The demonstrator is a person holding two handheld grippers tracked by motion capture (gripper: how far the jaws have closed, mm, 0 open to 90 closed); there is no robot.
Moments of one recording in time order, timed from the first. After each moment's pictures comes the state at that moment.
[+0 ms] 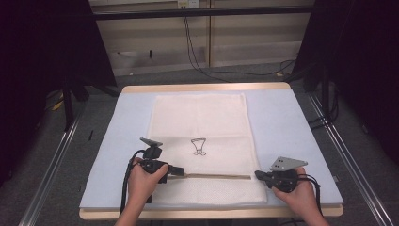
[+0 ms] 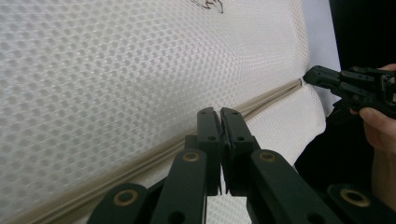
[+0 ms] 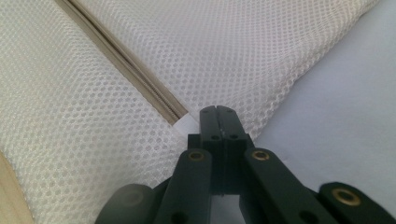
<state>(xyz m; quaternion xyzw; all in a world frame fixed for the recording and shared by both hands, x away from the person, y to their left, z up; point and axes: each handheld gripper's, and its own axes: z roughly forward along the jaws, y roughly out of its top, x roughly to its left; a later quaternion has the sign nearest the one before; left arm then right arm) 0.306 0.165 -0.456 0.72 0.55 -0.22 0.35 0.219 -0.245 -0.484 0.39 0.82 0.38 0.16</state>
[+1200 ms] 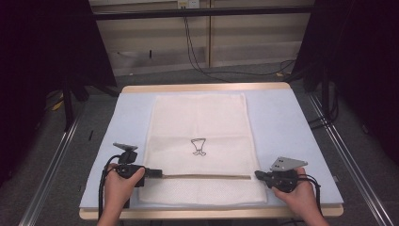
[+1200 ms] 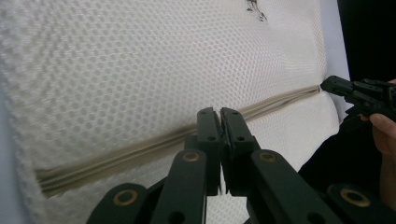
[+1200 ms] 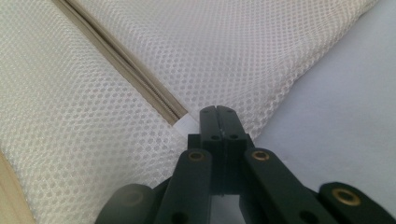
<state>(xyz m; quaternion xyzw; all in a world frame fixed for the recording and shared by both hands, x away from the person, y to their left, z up) 0.297 0.229 -0.457 0.70 0.58 -0.19 0.36 0.219 -0.245 -0.485 0.39 0.82 0.38 0.16</state>
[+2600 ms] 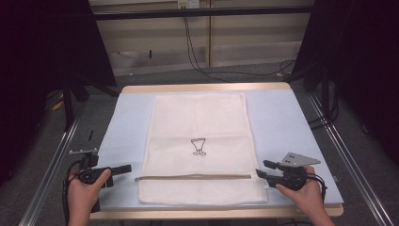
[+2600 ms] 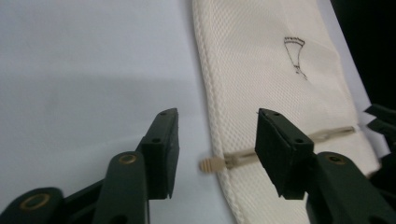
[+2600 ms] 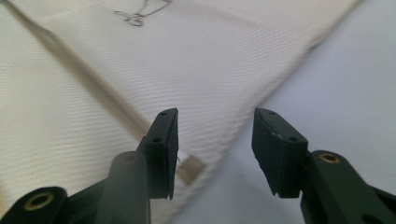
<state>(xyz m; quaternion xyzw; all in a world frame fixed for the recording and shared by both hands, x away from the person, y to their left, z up) 0.286 0.324 -0.455 0.67 0.61 -0.06 0.43 0.223 -0.264 -0.479 0.40 0.78 0.44 0.18</state>
